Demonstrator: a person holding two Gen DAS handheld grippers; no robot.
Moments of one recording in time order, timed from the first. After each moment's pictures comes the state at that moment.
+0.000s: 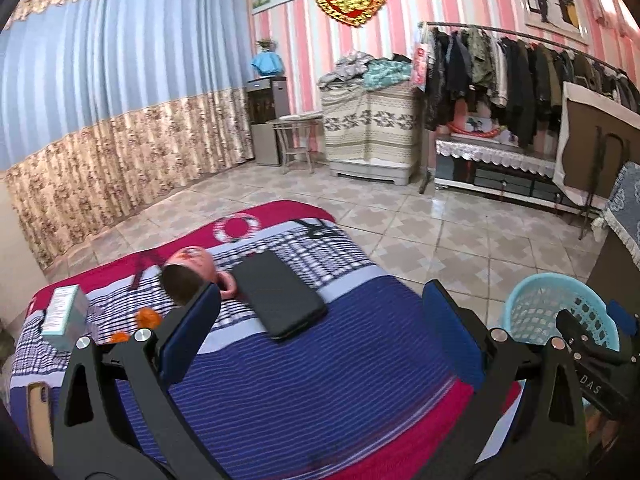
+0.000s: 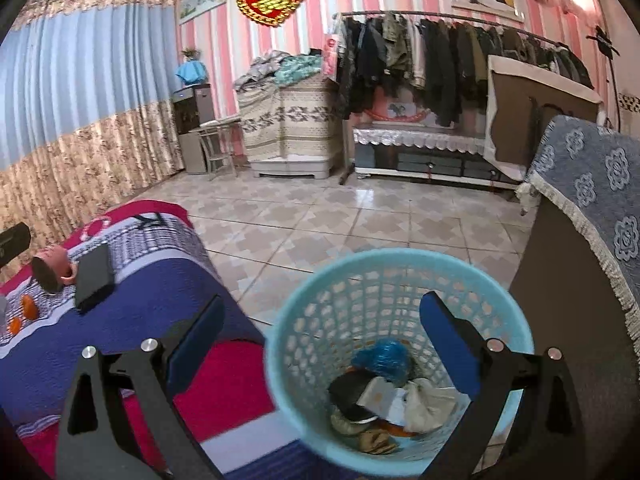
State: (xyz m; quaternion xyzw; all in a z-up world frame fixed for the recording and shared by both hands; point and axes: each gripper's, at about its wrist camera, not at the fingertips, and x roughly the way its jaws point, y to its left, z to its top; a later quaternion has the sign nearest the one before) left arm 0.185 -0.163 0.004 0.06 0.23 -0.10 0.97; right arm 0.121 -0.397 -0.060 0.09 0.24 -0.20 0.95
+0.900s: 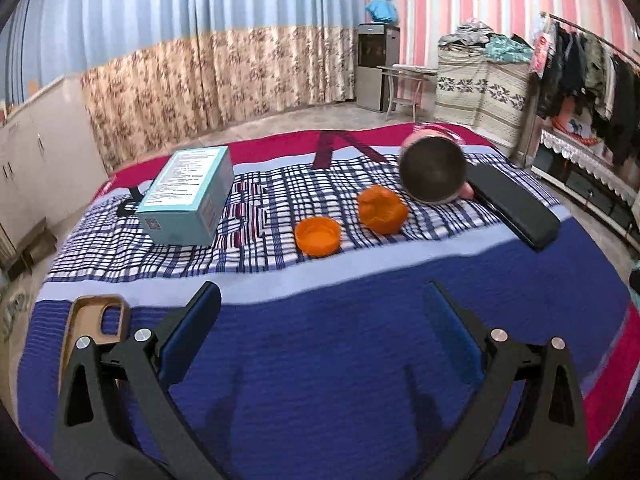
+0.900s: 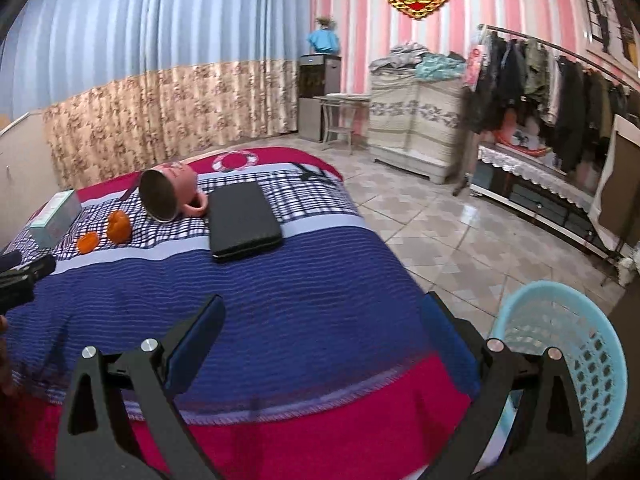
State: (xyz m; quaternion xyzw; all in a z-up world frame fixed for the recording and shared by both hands) left arm 0.219 0.073 -0.083 -0.02 0.33 0.06 0.94; right arm 0.186 -0.255 -0.079 -0.01 0.28 -0.01 0.96
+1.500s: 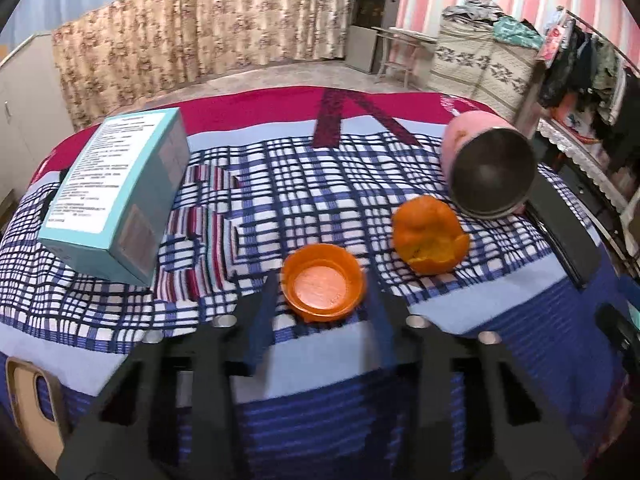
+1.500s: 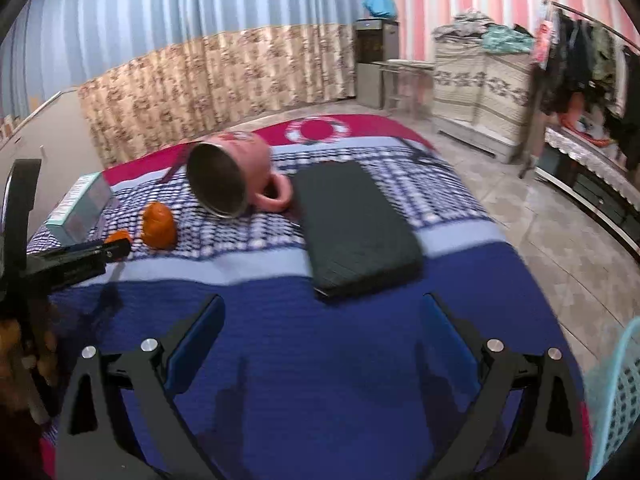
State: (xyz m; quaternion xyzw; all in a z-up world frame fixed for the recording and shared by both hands) left arm 0.308 0.101 -0.121 -0.06 0.40 0.02 0.91; right arm 0.282 -0.162 -0.101 -0.01 0.34 0.10 0.93
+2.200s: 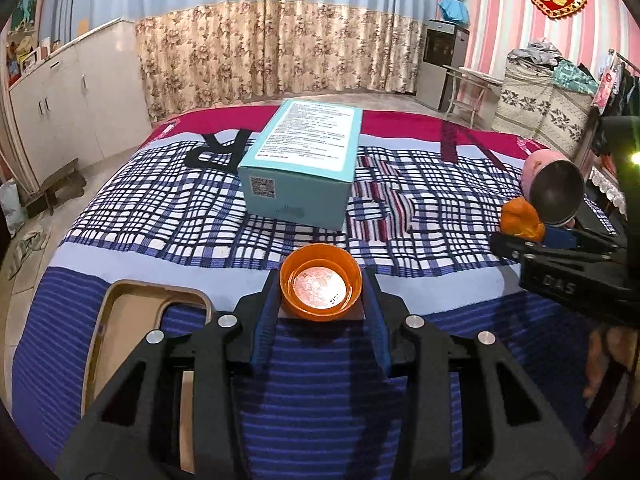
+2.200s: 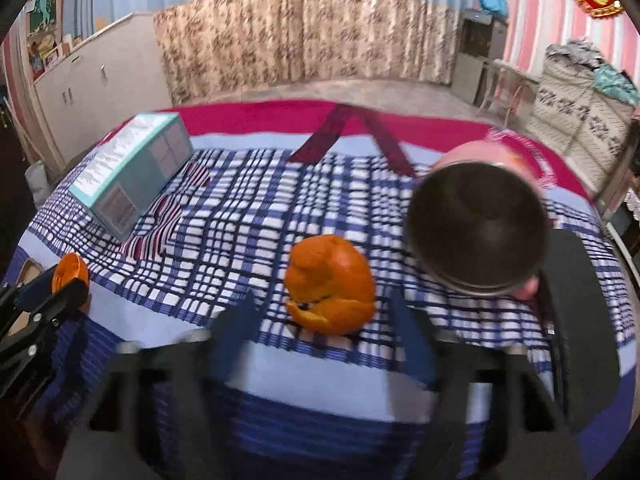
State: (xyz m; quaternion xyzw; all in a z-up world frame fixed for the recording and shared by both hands) left arm 0.230 0.170 -0.114 -0.08 0.35 0.14 0.92; right arm 0.349 -0.005 -0.124 -0.10 0.39 0.22 0.89
